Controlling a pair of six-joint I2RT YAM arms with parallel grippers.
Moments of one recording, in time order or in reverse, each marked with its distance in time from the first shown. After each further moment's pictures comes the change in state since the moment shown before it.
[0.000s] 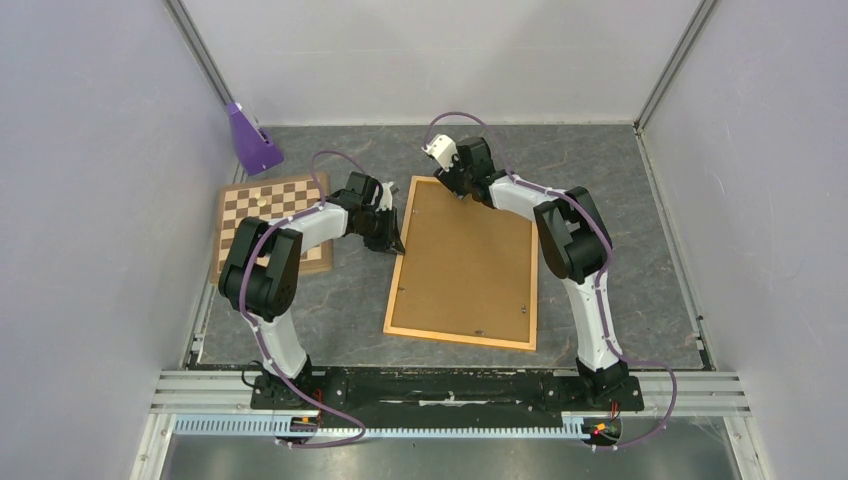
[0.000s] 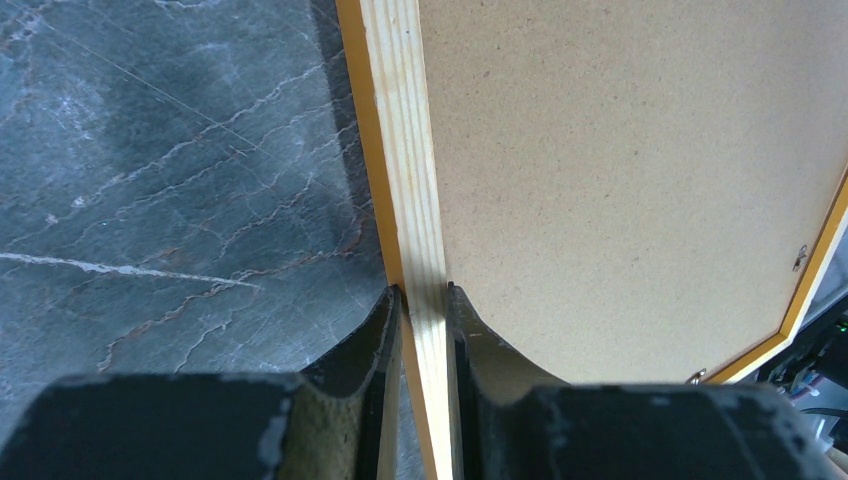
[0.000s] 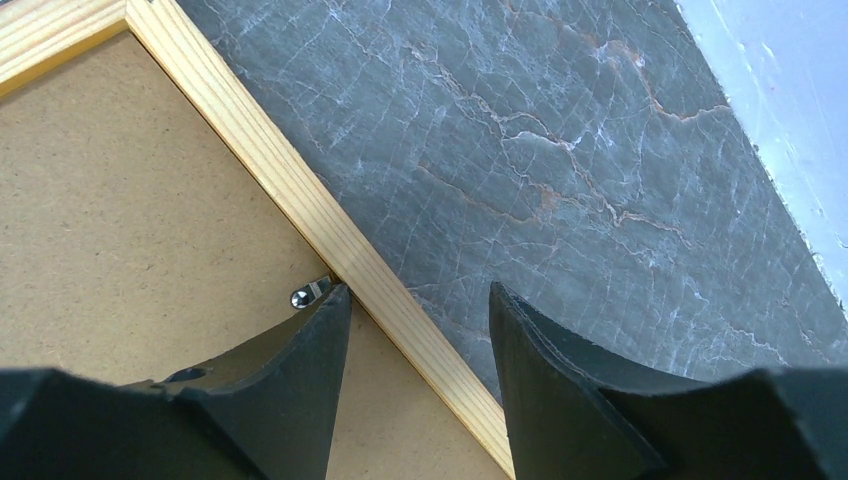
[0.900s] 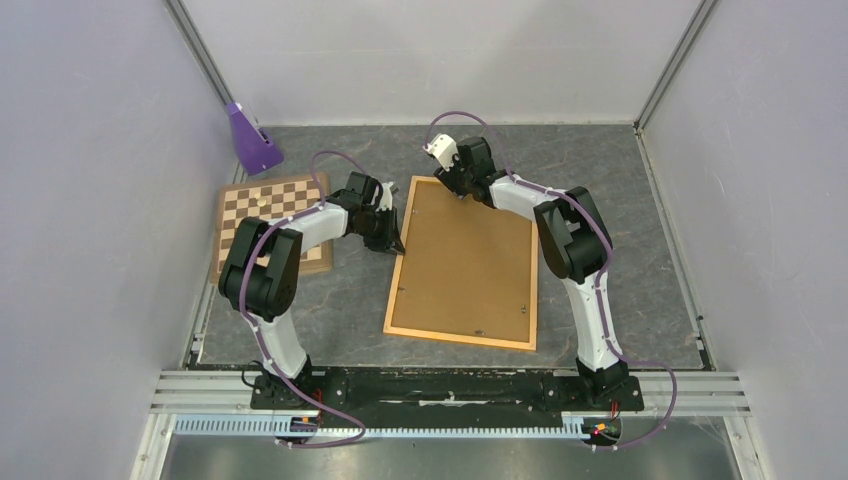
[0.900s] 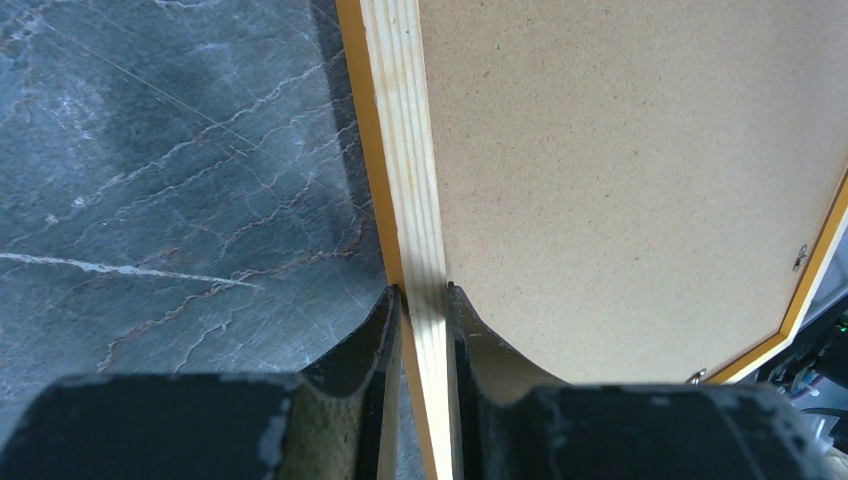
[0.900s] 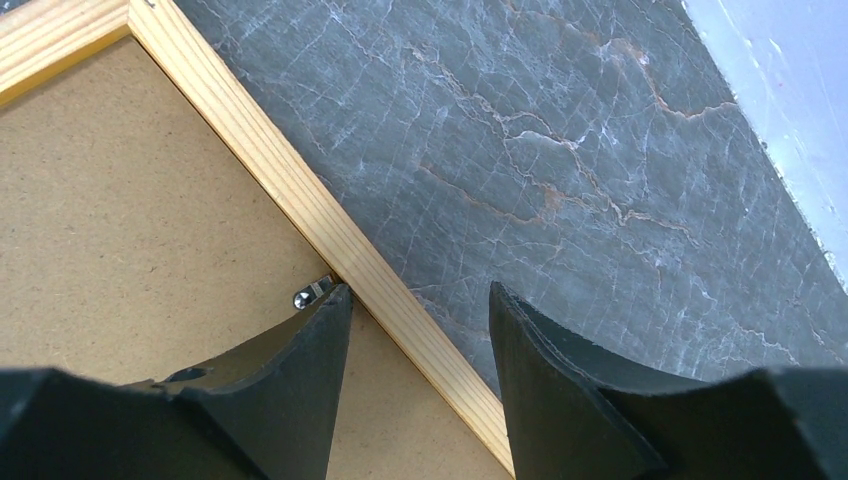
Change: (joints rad) left arm 0.000 0.000 0.000 -0.001 0.000 0.000; right arm 0.000 0.000 -0.001 0.000 -0.009 0.015
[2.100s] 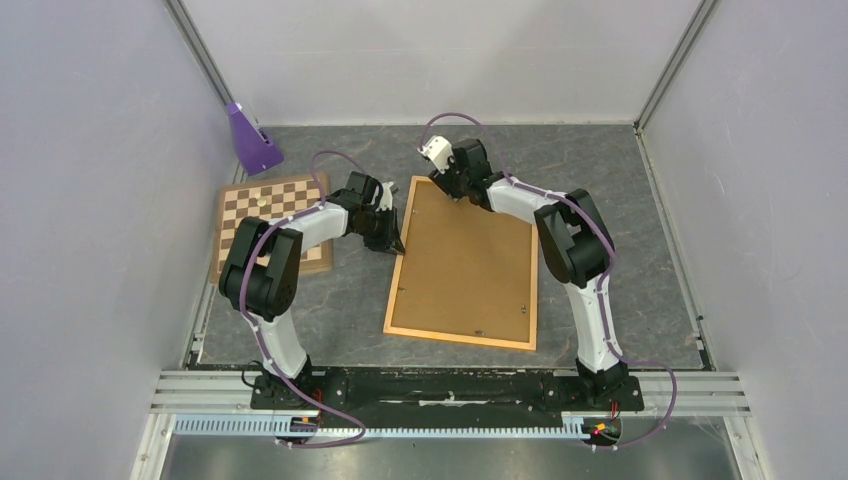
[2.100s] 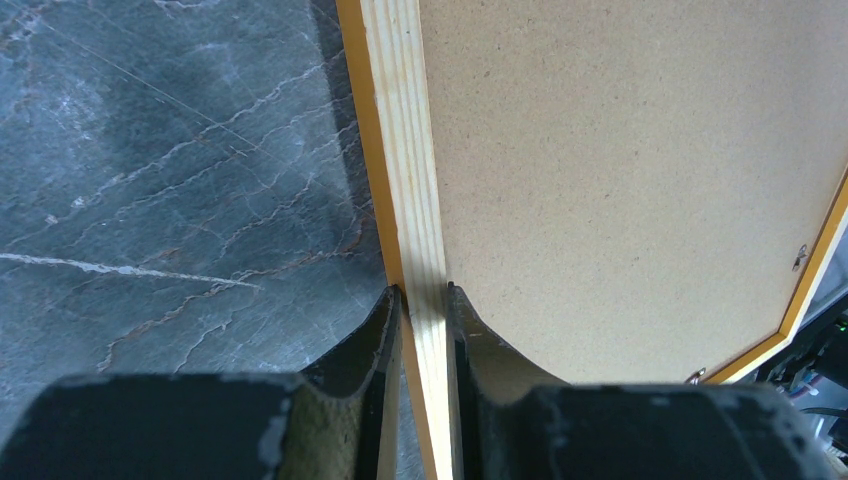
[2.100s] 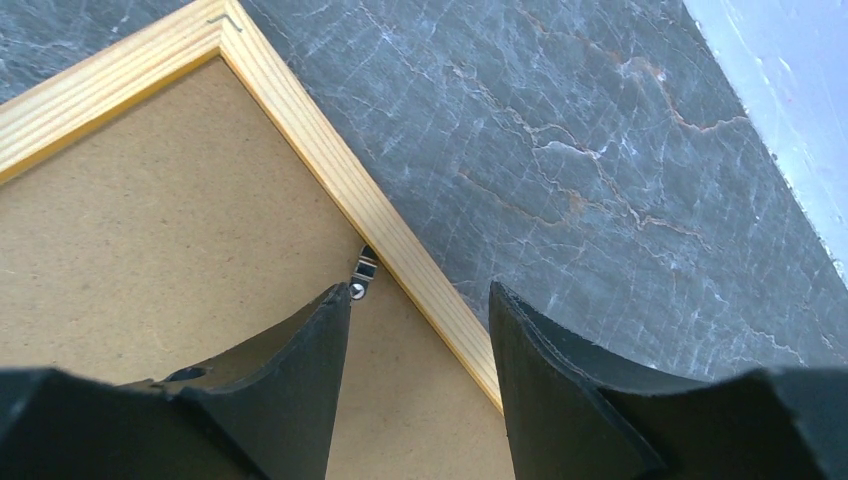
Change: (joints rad) left arm 0.000 0.003 0.004 -0.005 0.000 0.000; right arm 0.027 -0.044 -0.035 -0.003 0.004 0.021
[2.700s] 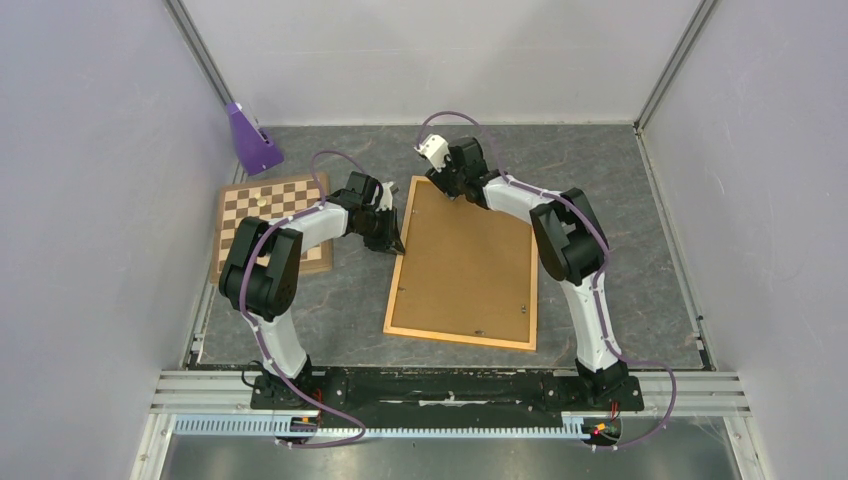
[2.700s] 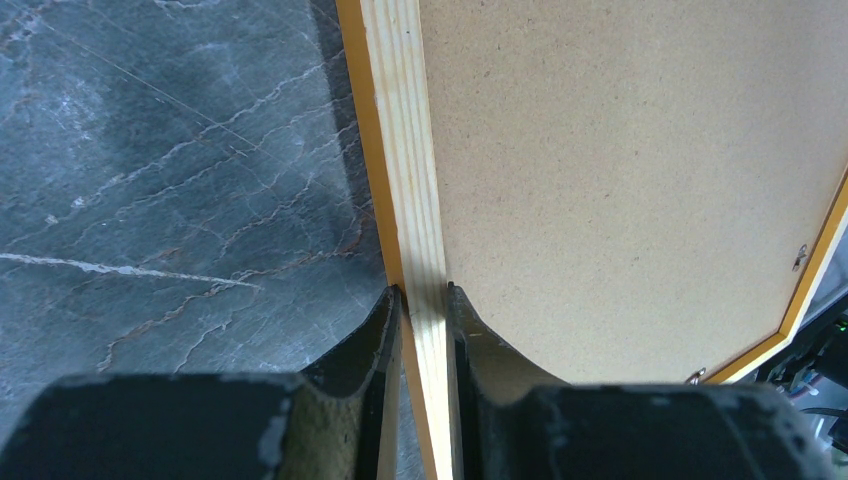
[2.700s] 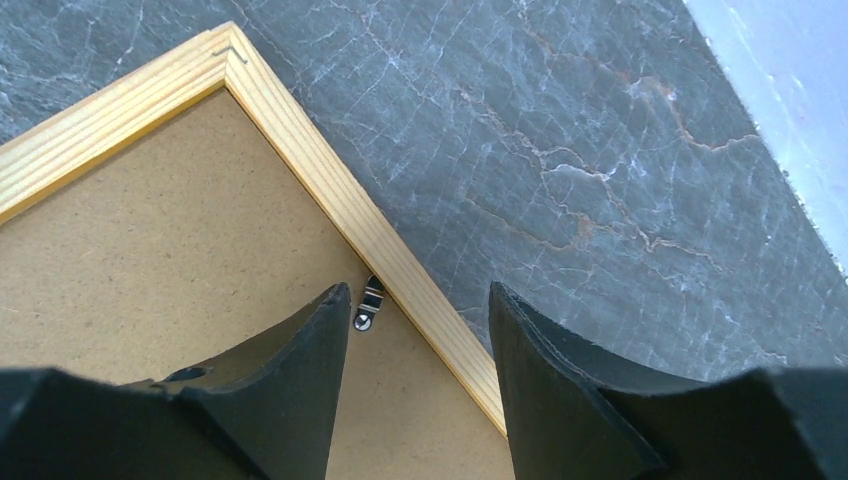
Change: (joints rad) left arm 0.000 0.000 0.000 0.000 0.000 0.000; right arm 0.008 0.039 0.062 -0.017 -0.003 0.008
